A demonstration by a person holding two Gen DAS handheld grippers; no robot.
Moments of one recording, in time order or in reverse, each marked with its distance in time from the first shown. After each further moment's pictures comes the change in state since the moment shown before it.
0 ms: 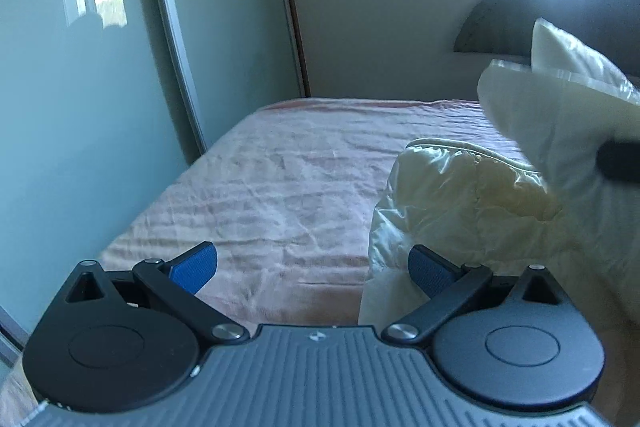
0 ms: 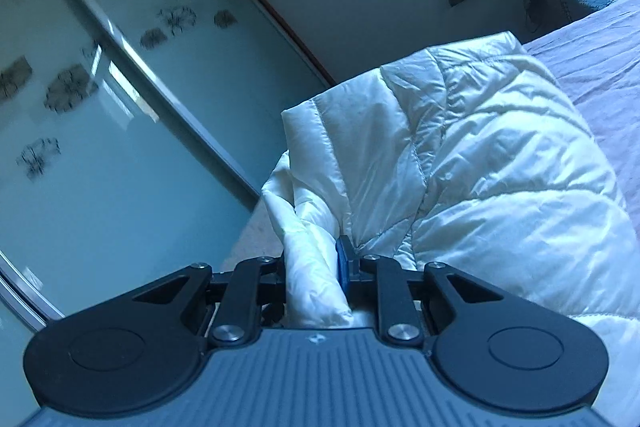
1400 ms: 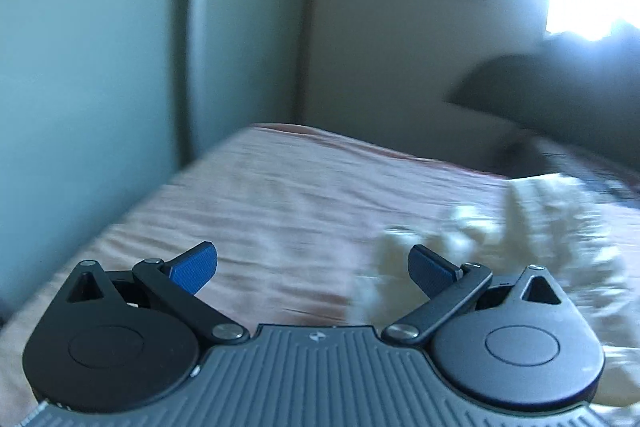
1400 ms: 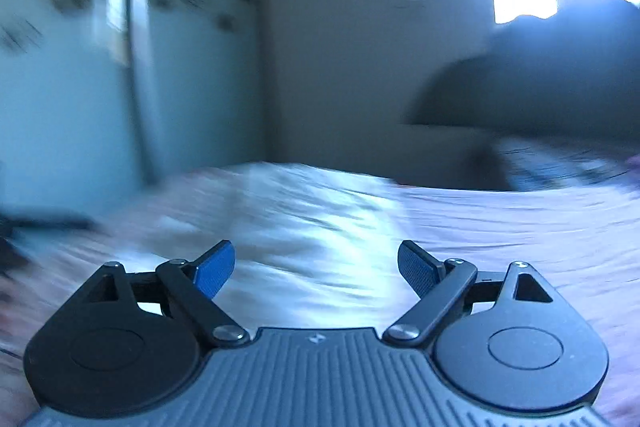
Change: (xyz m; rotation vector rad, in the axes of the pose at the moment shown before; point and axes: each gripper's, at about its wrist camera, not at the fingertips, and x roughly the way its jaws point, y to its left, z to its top) left arm -0.048 0.041 0.040 -0.224 -0.025 -0.154; right arm -0.100 -0.029 0.016 -0.498 -0.139 -0.406
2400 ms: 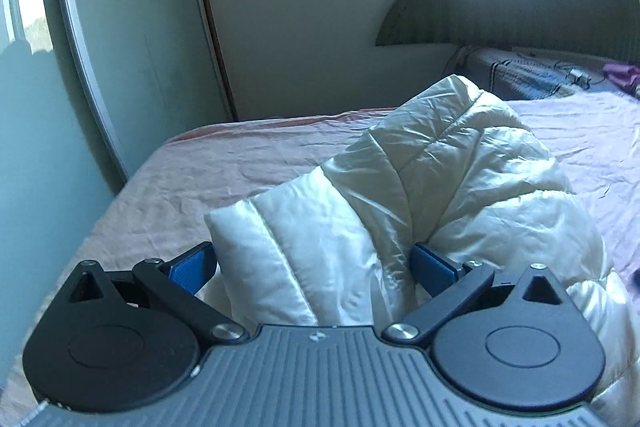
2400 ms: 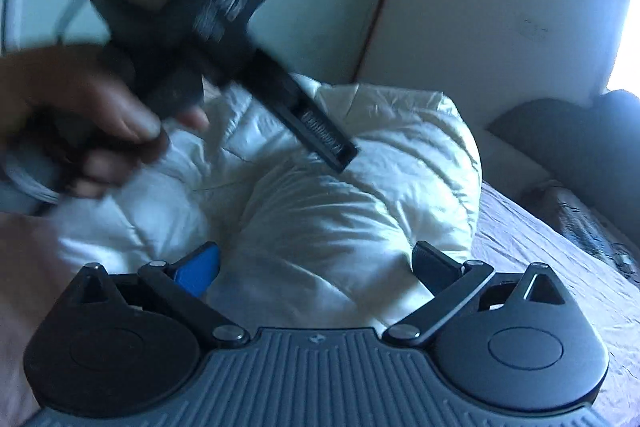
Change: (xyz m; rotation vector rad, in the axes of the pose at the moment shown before) left arm 0.068 -0.095 -0.023 0.341 0.052 -0.028; right arm 0.010 0.101 -0.029 -0.441 0.103 0.206
